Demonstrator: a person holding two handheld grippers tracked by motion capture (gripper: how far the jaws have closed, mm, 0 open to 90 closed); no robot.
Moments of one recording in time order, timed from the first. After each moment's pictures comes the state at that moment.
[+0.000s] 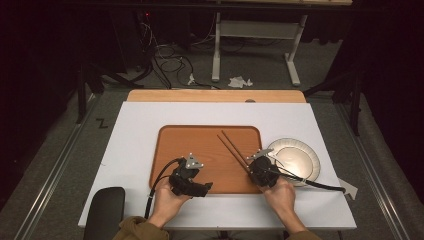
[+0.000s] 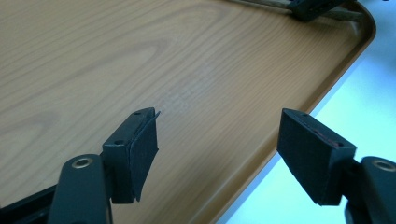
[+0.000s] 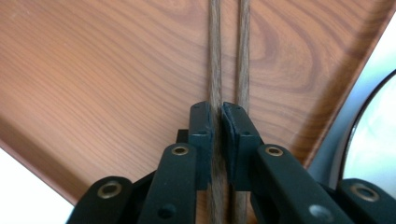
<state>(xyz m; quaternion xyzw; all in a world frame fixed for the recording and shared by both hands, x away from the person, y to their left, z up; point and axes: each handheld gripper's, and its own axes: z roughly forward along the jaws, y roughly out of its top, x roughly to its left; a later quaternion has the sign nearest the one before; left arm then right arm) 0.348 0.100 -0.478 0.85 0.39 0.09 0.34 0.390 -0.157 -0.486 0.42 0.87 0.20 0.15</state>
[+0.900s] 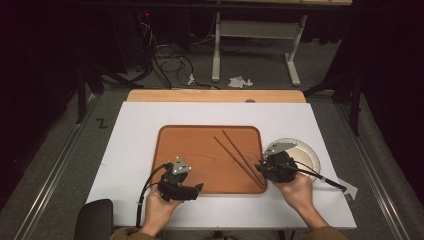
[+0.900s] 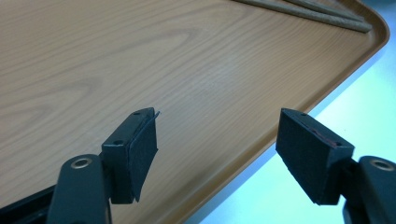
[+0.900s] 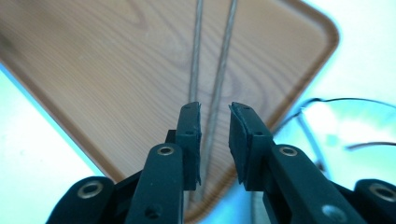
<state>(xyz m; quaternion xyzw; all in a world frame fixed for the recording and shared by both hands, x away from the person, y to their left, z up) 0.327 0.125 -0.474 0.82 0.43 0.12 0.36 0.381 -0.193 -0.435 0.36 0.87 0.28 0.16</state>
